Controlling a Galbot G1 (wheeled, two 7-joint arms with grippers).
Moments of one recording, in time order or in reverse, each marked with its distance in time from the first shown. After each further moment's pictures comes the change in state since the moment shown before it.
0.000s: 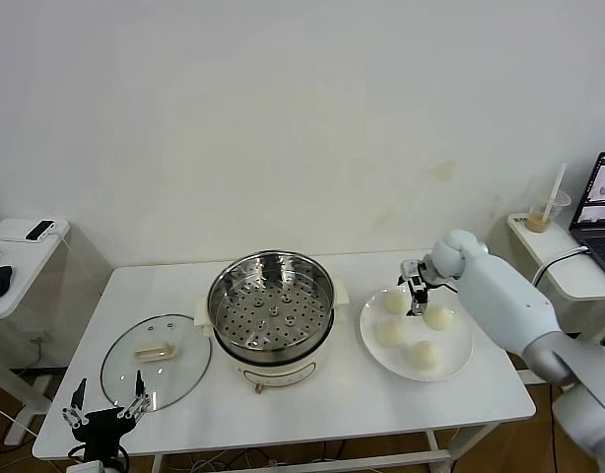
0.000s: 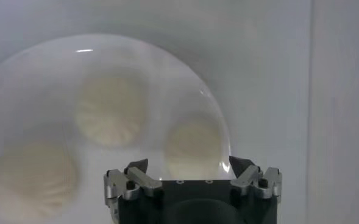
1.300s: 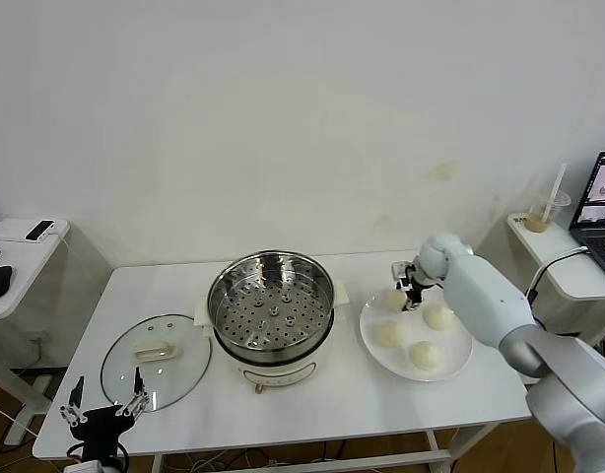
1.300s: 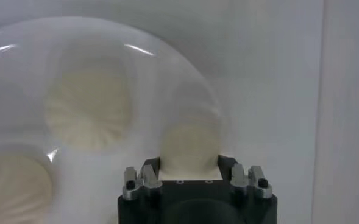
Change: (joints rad) left arm 0.001 -0.001 0.009 -0.014 -0.003 -0.006 -0.005; right arm 0.027 -0.019 -0.033 0.013 0.019 -0.022 0.015
